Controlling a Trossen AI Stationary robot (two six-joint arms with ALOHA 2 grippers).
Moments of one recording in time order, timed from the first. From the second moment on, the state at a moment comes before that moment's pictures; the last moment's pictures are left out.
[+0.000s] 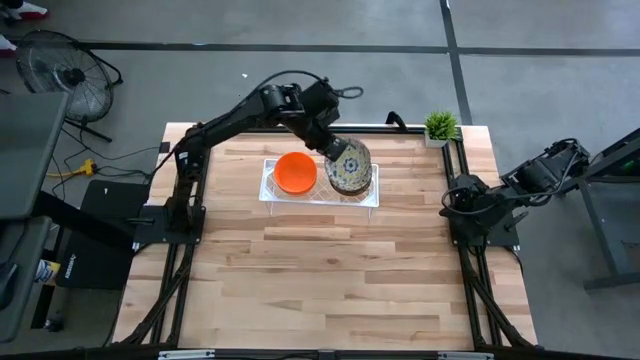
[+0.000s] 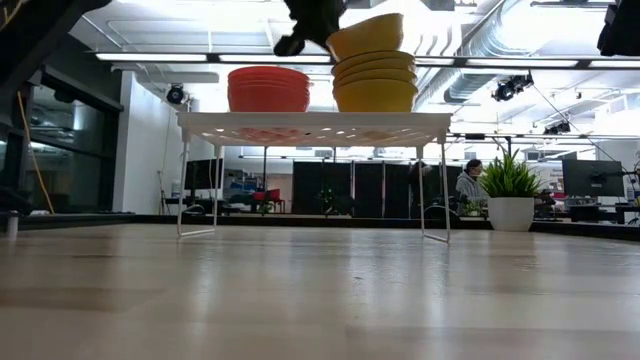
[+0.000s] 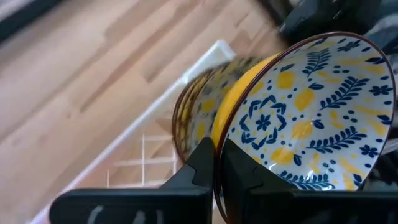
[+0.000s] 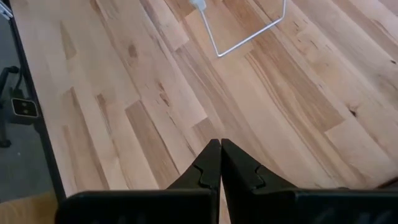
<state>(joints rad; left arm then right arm) 0.34 1.99 2.36 -1.28 0.18 -0.53 0.54 0.67 0.98 -1.33 0.33 1.07</state>
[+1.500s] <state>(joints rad) 0.33 2.04 2.36 -1.27 0.15 -0.53 0.54 0.67 0.98 -1.36 0.33 1.05</state>
